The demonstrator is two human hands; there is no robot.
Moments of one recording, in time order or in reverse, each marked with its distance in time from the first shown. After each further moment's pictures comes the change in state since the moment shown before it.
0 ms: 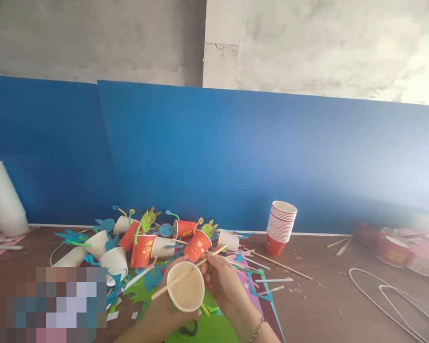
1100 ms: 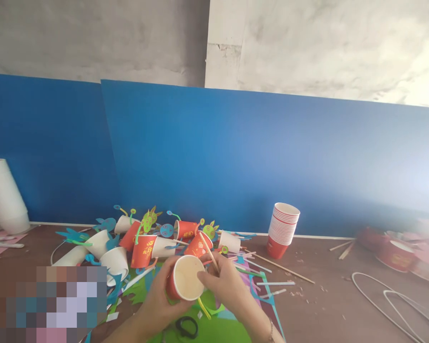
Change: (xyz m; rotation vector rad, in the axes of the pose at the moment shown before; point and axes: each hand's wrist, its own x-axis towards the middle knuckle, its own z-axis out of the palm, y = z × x) left_hand 0.009 0.001 -0.017 0.193 0.035 0.204; right_hand 0.006 0.007 -0.019 -0.159 -0.077 -0.095
